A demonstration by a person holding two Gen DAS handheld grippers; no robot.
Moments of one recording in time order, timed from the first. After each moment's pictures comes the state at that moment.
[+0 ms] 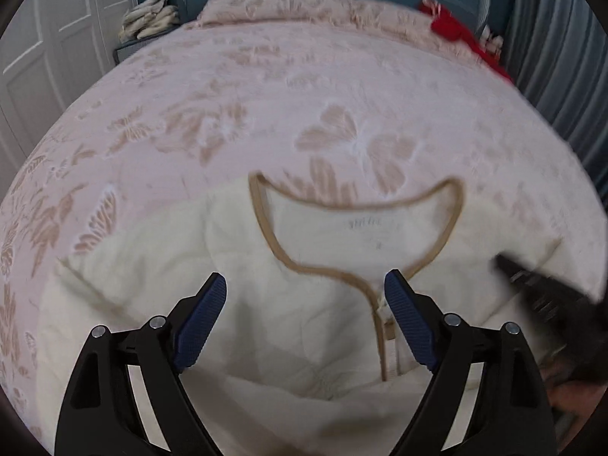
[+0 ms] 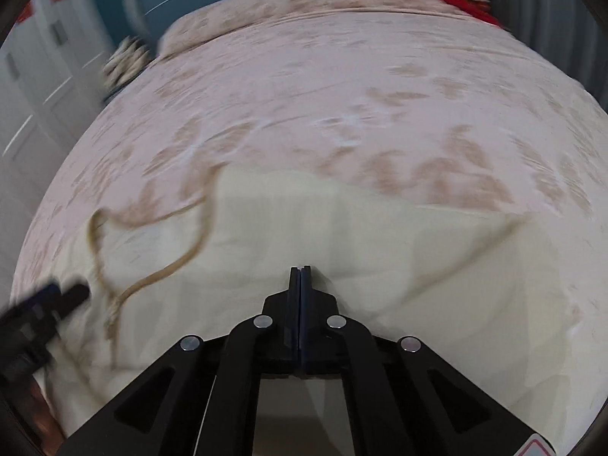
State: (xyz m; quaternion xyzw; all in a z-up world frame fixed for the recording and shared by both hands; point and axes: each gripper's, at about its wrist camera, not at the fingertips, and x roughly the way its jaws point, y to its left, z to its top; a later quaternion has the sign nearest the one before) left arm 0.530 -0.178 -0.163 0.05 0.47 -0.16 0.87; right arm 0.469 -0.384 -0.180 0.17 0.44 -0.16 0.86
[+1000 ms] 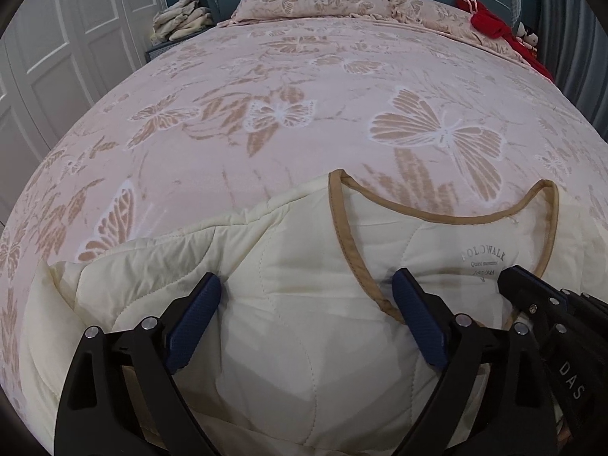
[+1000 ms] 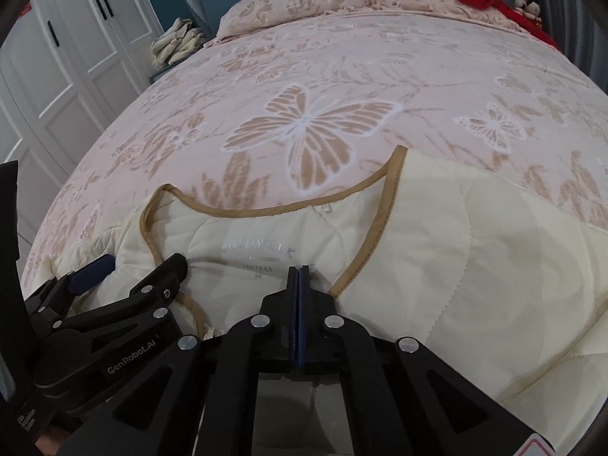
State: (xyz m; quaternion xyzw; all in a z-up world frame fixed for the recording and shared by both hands) left arm 0.569 -0.158 -0.203 0.07 0.45 -0.08 0.89; right arm 0.520 -0.292 -0.202 0.14 0.45 -0.04 0.88
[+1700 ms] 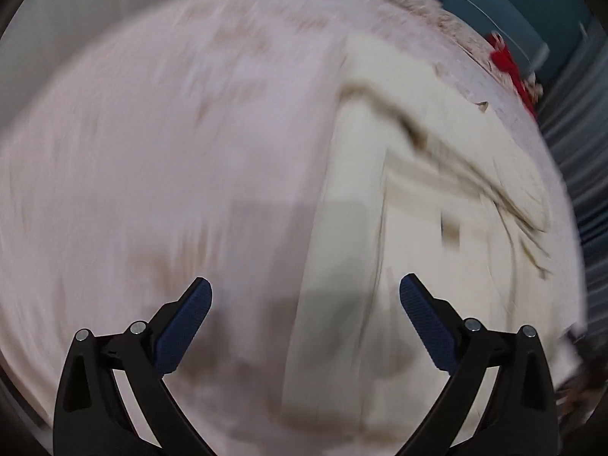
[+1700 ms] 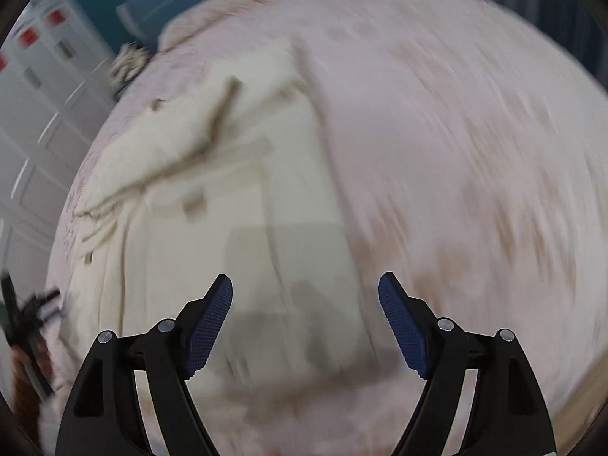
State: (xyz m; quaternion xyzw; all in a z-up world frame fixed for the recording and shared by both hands) left arm 0.212 0.144 -0.153 -0.14 0.56 -0.09 0.81; right arm 0.028 -0.368 -0.127 0.26 0.49 -0.13 0.82
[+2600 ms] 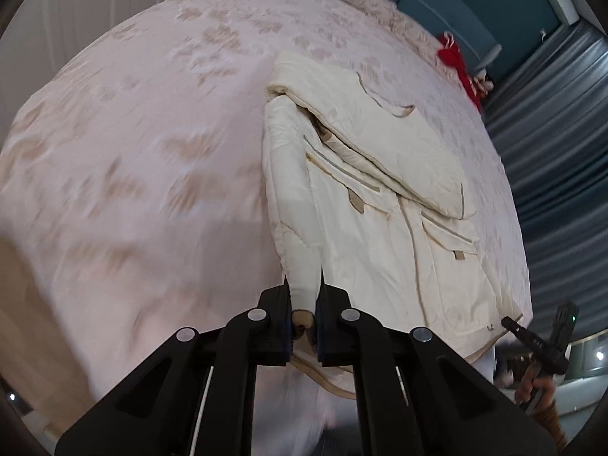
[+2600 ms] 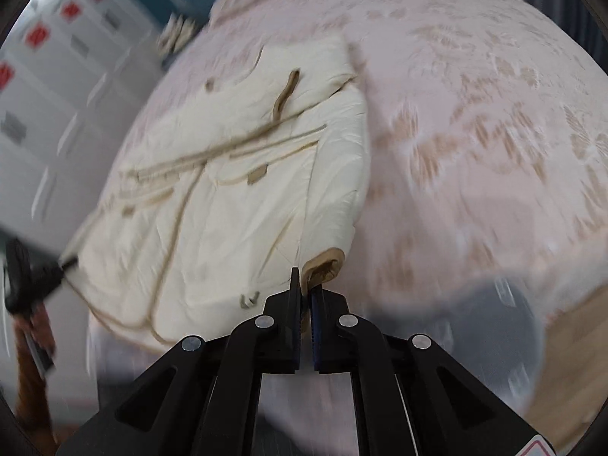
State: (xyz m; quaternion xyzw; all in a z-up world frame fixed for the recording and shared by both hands) left arm 0.061 0.166 -0.046 -0.15 0.56 -0.17 0.80; right arm -0.099 -0.308 -0.062 0.22 0.54 -0.02 0.81
